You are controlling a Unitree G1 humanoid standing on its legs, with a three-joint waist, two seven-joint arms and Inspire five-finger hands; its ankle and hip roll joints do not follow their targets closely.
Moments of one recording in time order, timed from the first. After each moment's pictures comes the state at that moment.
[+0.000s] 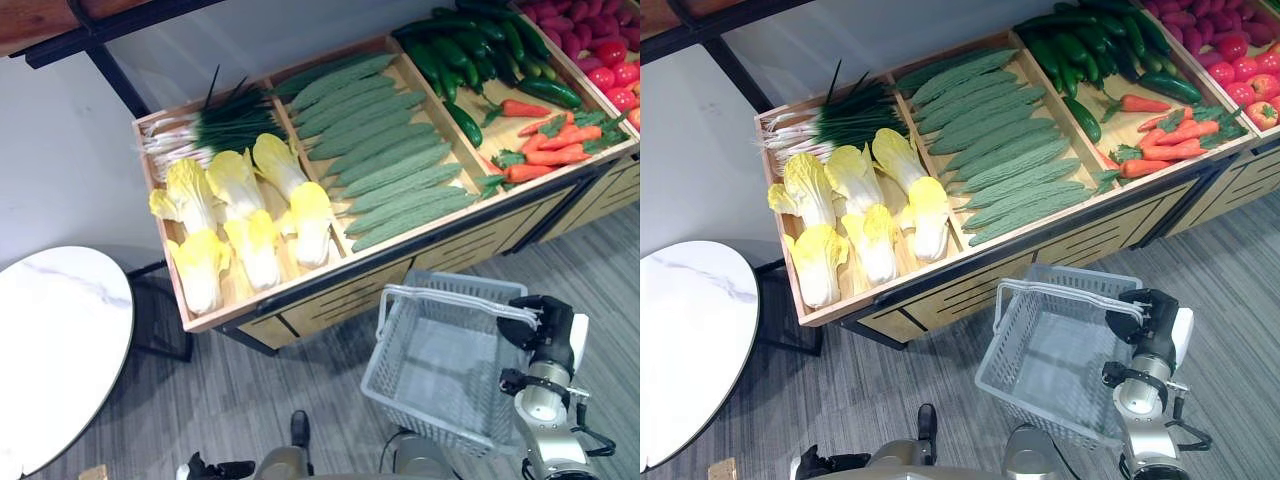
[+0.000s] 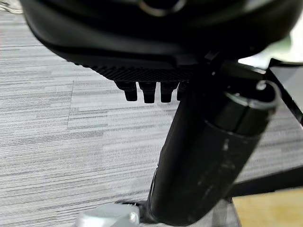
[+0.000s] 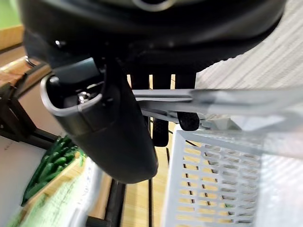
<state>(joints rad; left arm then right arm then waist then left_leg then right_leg) 0.04 0.11 0.11 1.23 -0.22 -0.07 0.43 0.10 -0.41 -0.06 0.47 0.09 -0.17 -0.56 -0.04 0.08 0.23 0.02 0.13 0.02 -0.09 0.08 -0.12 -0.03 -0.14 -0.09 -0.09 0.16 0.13</state>
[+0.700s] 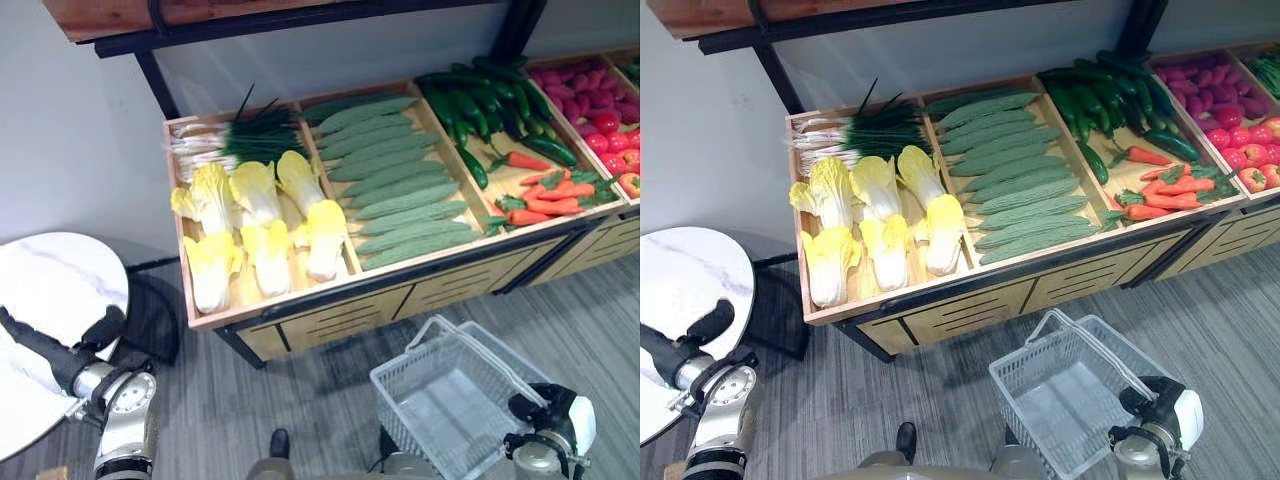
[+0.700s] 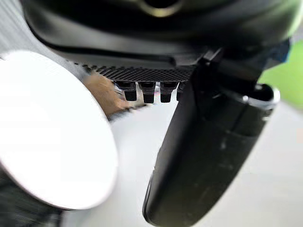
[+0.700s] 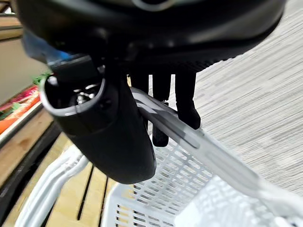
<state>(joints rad) 0.04 0.34 0.26 0.25 -0.12 -0.14 0.92 0.12 -0.38 -0.08 0.86 0.05 -0.13 -0.63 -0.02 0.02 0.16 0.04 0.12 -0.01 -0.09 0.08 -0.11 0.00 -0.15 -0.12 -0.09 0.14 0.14</state>
